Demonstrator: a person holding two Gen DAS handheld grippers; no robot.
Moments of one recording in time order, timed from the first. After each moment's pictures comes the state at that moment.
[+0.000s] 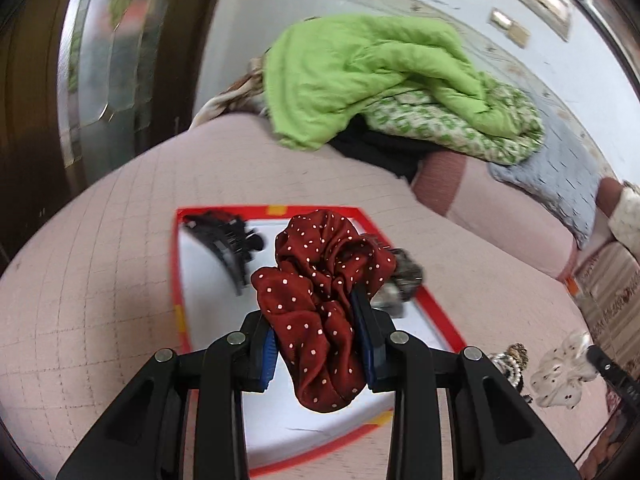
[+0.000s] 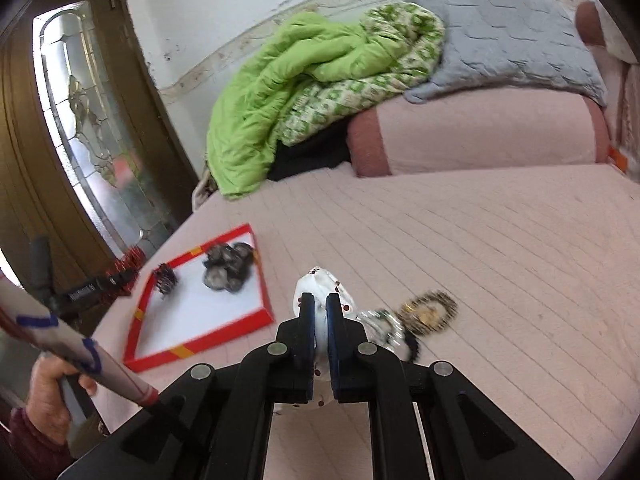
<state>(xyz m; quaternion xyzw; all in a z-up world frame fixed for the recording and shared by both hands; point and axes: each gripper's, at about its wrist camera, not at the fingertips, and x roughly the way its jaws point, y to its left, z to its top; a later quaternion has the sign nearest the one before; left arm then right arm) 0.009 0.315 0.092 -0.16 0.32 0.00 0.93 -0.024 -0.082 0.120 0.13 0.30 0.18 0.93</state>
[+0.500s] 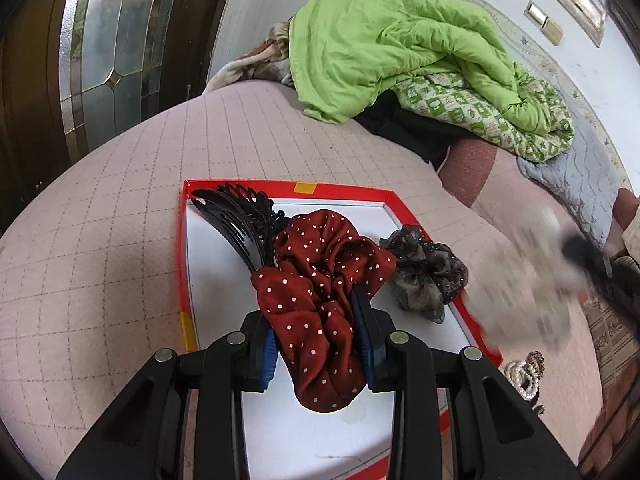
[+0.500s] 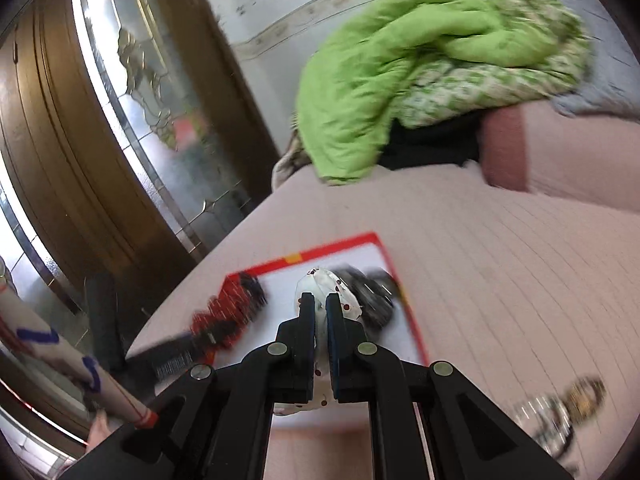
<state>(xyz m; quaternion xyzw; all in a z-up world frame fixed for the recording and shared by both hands) 0.046 0.334 0.063 -0.18 0.36 0.01 0.91 0.082 0.108 0.146 0.08 0.33 0.31 0.89</state>
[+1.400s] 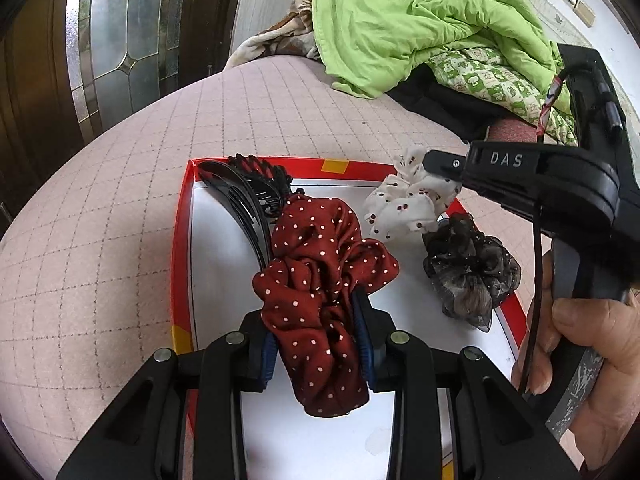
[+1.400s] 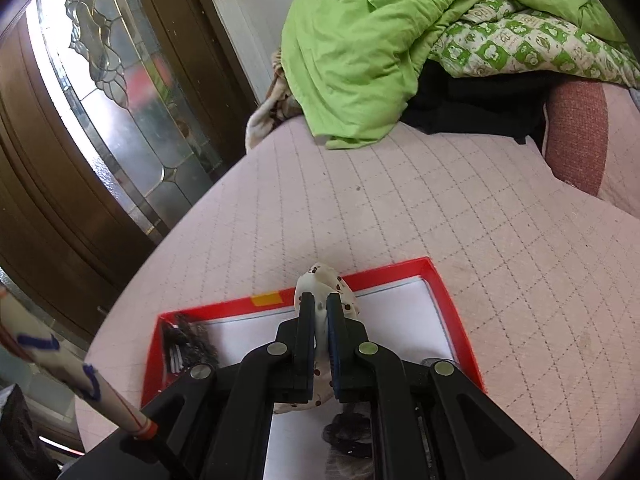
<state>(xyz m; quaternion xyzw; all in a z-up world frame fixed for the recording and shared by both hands) 0.076 0.333 0.039 -0.17 0.41 0.06 0.90 0.213 0.206 0.072 0.04 0.41 0.27 0.87</state>
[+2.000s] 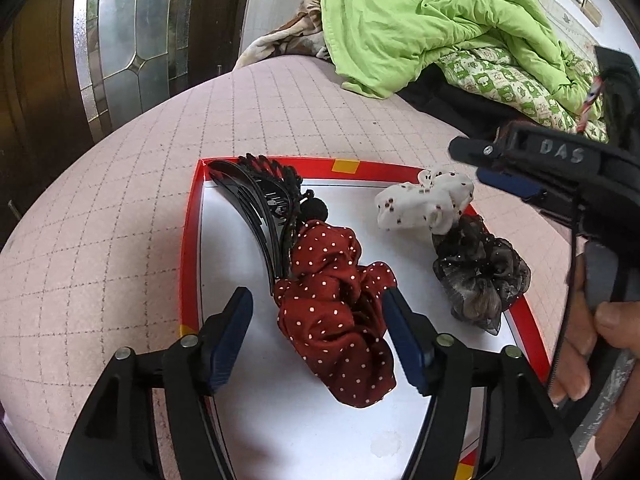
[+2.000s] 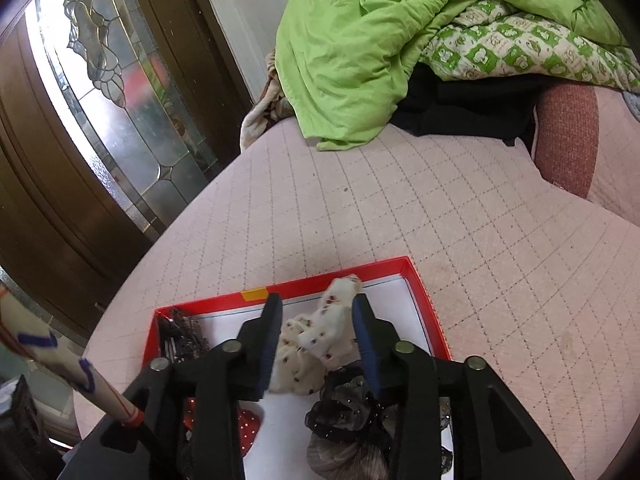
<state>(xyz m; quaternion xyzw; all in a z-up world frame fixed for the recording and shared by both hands) 0.075 0.334 0.039 -0.16 0.41 0.08 0.89 0.206 0.191 0.089 0.04 0.40 0.27 0.87</state>
